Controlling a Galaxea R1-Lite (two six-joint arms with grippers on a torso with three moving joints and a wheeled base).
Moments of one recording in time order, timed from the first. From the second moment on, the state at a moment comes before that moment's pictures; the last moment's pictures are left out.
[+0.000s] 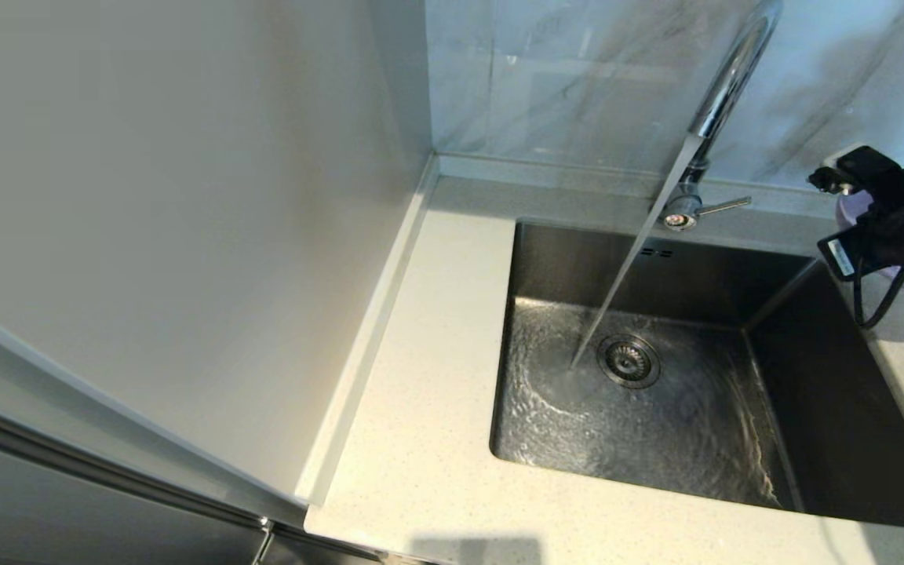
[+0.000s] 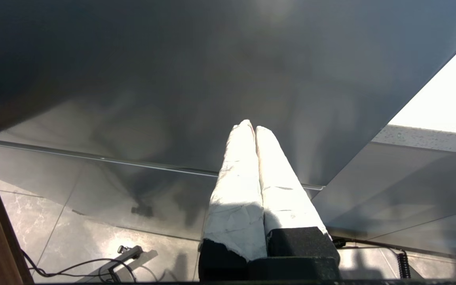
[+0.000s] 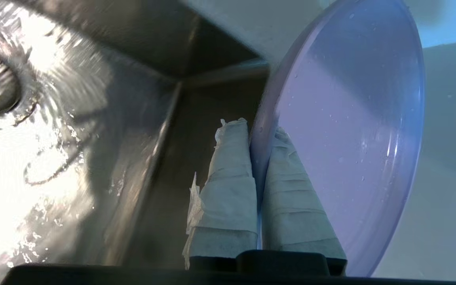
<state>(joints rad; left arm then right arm) 0.00 0.00 0.00 0.00 0.00 0.00 -0.16 1.80 -1.44 0.01 -0.28 -0.54</state>
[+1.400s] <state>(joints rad) 0.00 0.00 0.00 0.00 0.00 0.00 -0.29 1.95 -1.34 -0.20 -0.22 -0.65</state>
